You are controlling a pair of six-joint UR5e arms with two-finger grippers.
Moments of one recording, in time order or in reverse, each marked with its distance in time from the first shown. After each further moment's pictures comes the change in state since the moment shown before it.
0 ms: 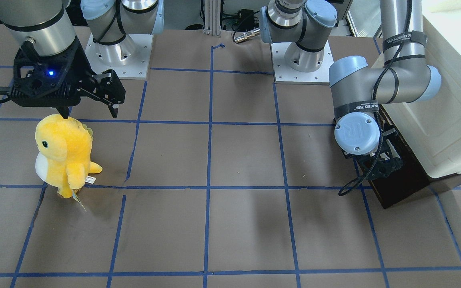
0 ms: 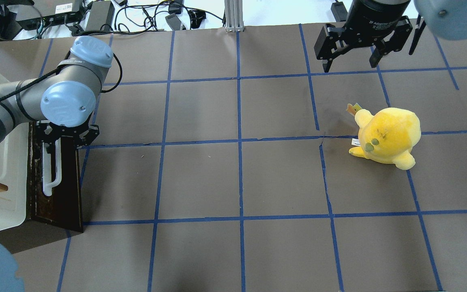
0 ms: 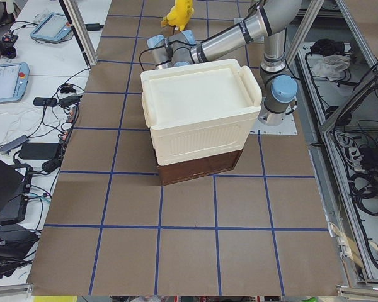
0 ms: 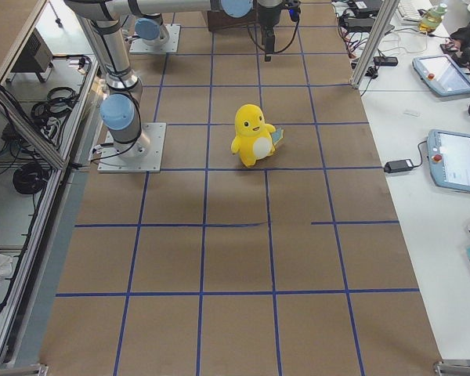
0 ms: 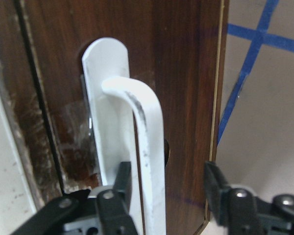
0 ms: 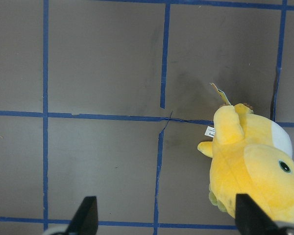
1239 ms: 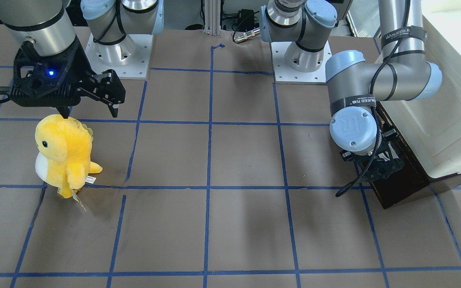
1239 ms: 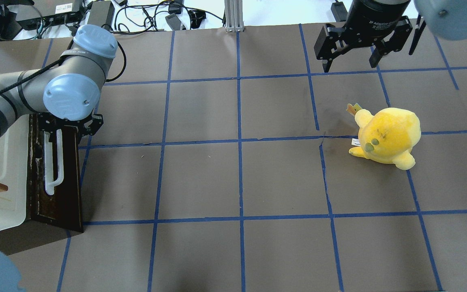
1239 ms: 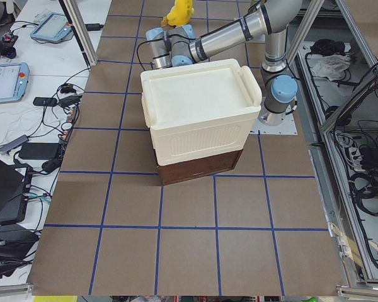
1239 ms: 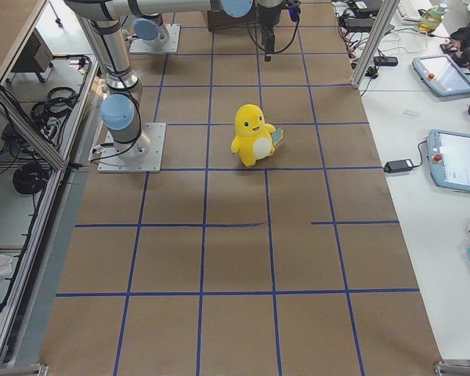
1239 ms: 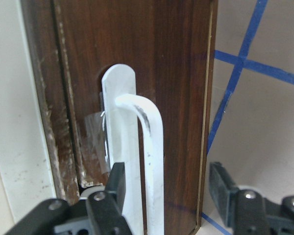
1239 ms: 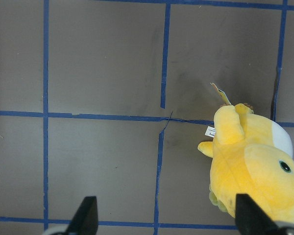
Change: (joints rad) left arm -0.035 0.004 0.041 0.003 0.001 -0.005; right arm 0.000 0.000 0.000 0.000 0.000 0.001
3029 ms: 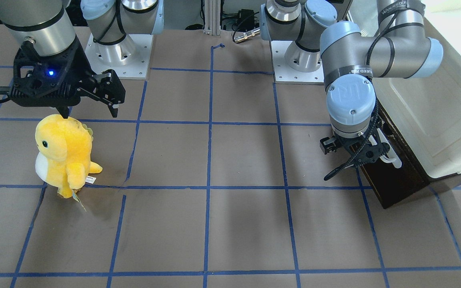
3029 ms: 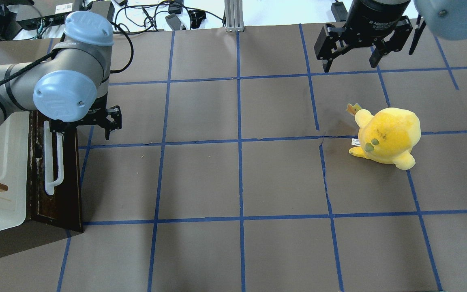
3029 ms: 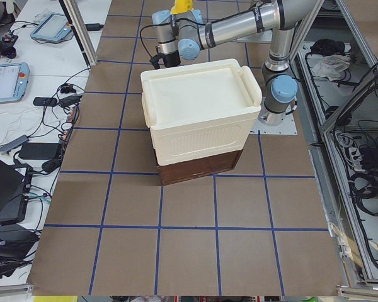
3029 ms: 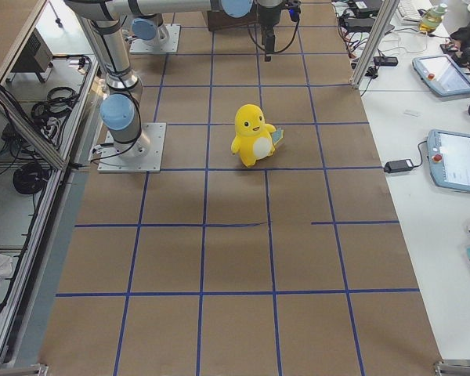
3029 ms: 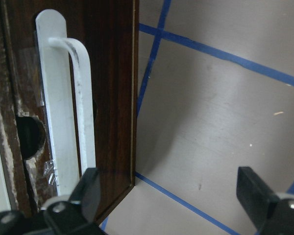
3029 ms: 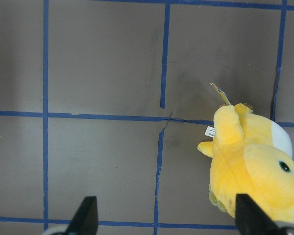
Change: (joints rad) left arm -0.042 0.081 0.000 -0.033 -0.187 -0.042; right arm 0.000 0.000 0.000 0.000 -0.001 0.000
